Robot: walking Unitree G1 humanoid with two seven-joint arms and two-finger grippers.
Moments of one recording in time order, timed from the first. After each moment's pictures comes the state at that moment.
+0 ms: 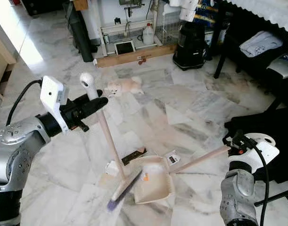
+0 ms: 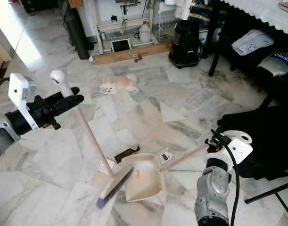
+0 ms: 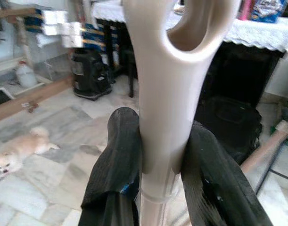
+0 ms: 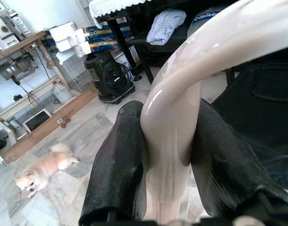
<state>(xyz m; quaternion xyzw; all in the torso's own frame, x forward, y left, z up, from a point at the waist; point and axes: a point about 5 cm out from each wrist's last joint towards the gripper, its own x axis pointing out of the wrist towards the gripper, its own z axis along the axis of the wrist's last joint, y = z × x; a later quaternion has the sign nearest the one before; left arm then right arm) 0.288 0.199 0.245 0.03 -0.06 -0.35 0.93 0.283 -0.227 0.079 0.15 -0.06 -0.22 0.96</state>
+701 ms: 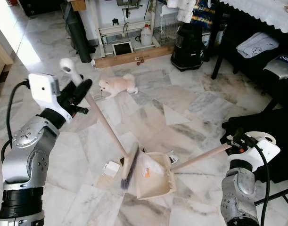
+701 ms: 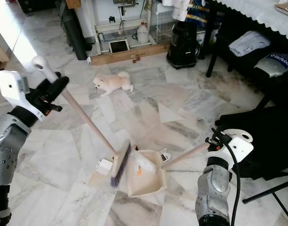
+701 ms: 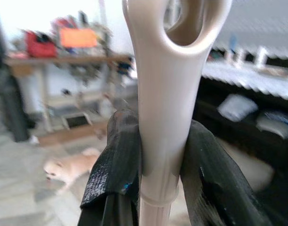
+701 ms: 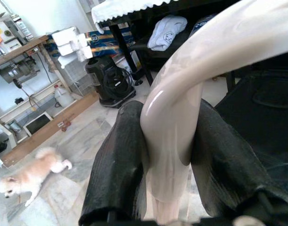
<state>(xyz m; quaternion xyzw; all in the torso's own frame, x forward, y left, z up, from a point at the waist) 0.304 0.211 0.244 -0.03 -0.17 -0.15 0.97 0.286 -0.228 0.082 0.14 -0.06 -0.21 0.96</state>
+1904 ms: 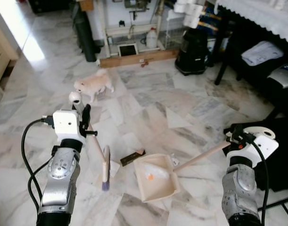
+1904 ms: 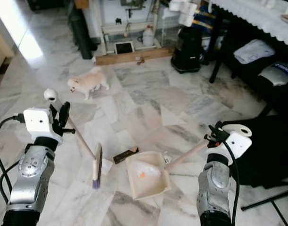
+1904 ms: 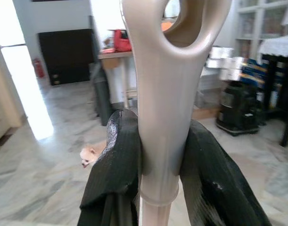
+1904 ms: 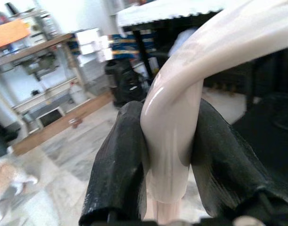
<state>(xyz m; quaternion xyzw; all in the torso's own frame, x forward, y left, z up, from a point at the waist) 0.294 0.186 0.165 0.04 -0.16 0.00 0.99 0.293 -0.229 0.089 0.12 -0.07 -0.20 0.97</state>
